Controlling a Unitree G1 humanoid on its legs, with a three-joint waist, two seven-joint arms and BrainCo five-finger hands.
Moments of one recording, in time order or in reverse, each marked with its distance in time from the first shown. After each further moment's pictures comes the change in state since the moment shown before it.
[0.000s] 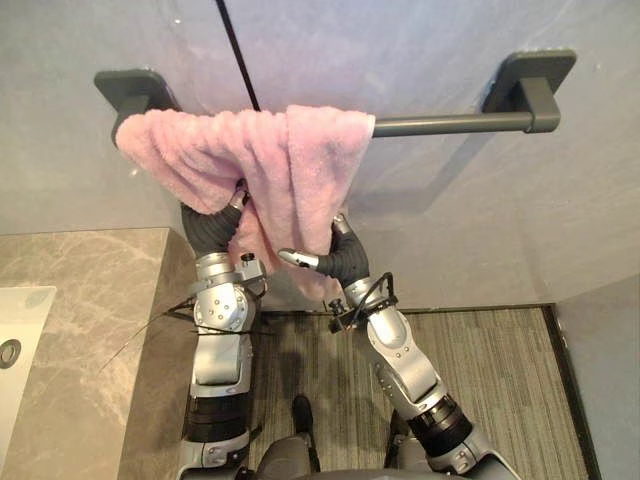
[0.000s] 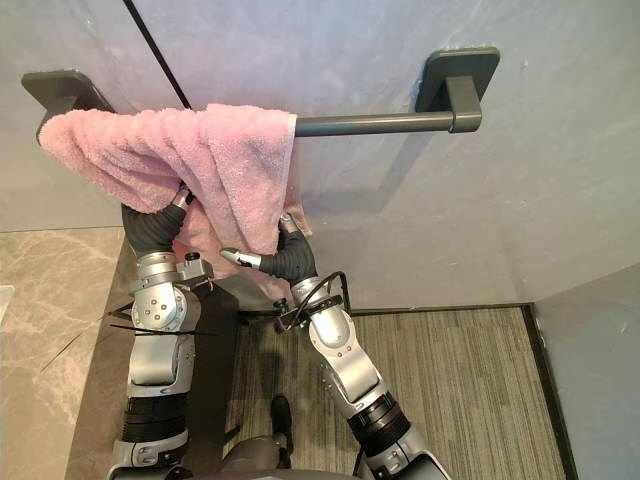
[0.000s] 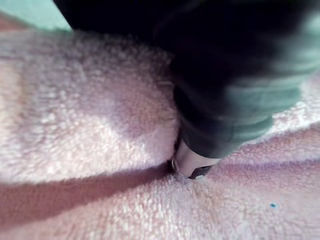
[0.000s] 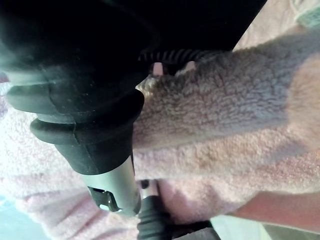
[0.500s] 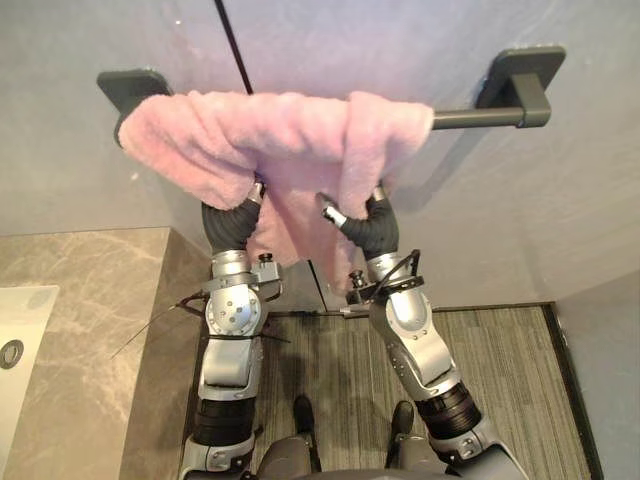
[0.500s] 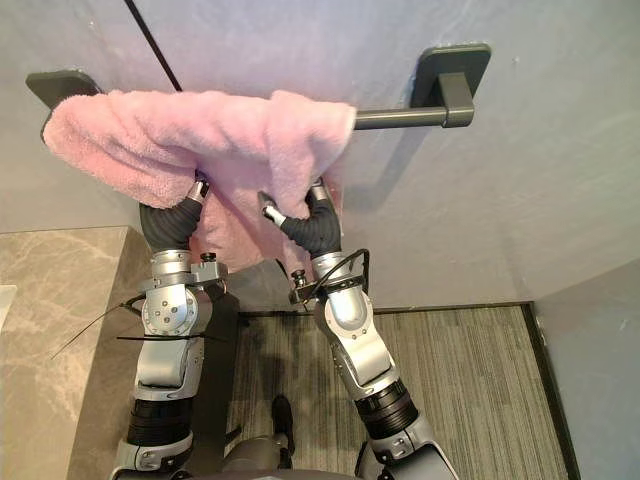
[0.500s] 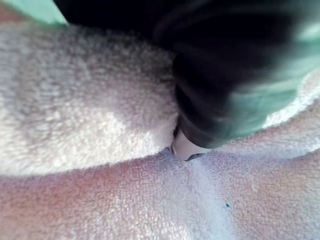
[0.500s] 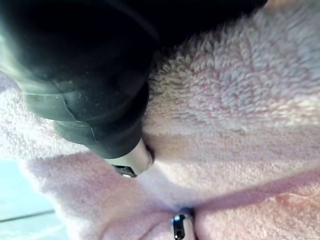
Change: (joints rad) left arm 0.004 -0.001 -0.116 -0.082 0.000 -0.002 -0.054; right arm -0.043 -0.001 -0.164 -0.126 -0.033 -0.008 -0.041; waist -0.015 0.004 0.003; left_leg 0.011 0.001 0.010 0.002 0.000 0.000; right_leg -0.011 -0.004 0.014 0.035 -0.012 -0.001
